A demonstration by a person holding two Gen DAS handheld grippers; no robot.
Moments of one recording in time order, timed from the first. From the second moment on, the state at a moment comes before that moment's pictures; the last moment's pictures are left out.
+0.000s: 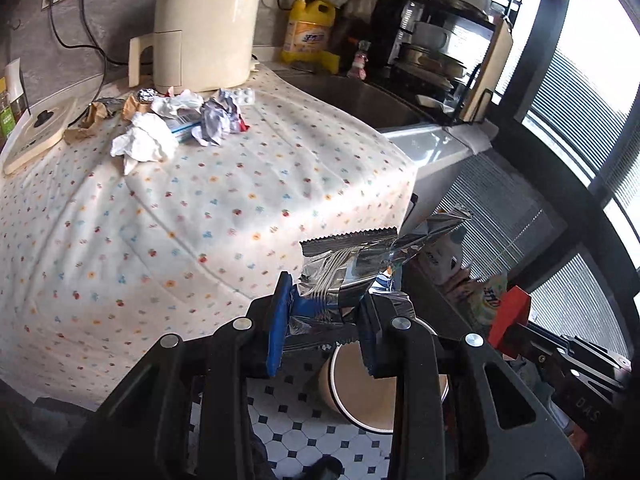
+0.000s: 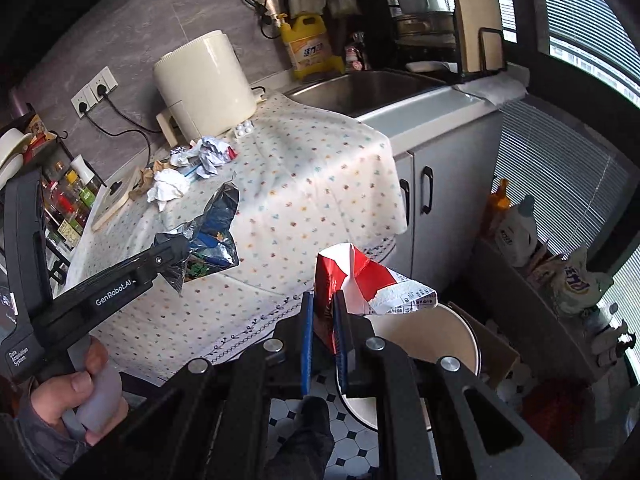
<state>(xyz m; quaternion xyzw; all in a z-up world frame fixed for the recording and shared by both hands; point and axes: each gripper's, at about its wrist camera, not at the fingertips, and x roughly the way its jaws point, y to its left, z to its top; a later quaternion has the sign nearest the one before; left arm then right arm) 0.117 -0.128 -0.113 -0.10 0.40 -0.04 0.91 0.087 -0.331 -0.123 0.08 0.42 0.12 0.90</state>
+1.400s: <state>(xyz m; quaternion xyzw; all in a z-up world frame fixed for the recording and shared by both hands) 0.120 -0.170 -0.138 -0.09 0.42 -0.07 0.90 0.056 -0.395 -0.115 0.09 0.38 0.03 0.92</state>
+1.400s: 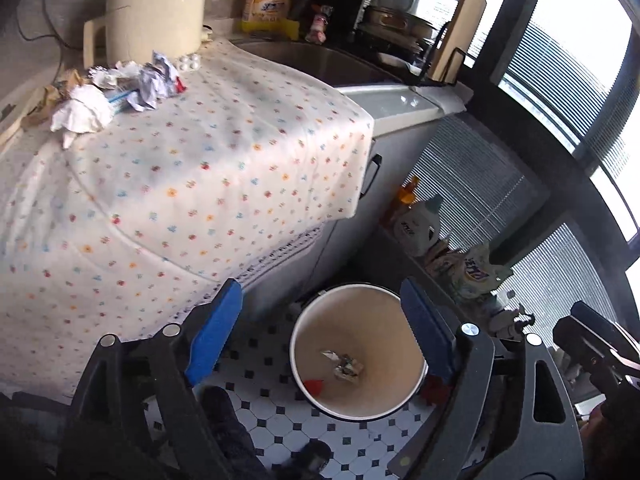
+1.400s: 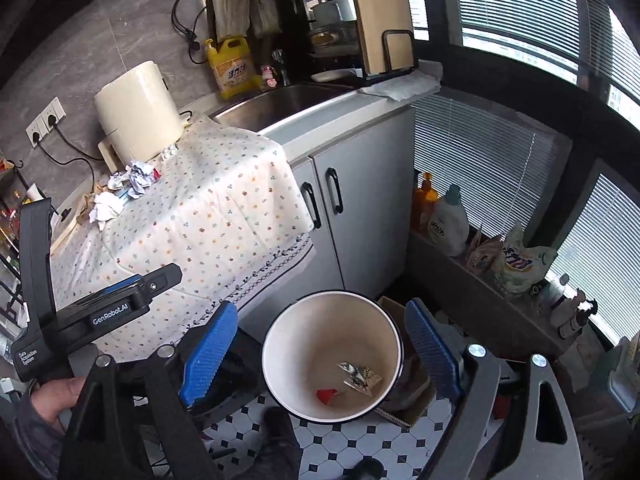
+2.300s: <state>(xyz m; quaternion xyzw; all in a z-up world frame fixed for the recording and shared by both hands) 0.083 0.007 -0.039 -0.12 0.31 0.14 0.93 0.113 -0.218 -0.047 0.03 0.31 0.18 0.93</state>
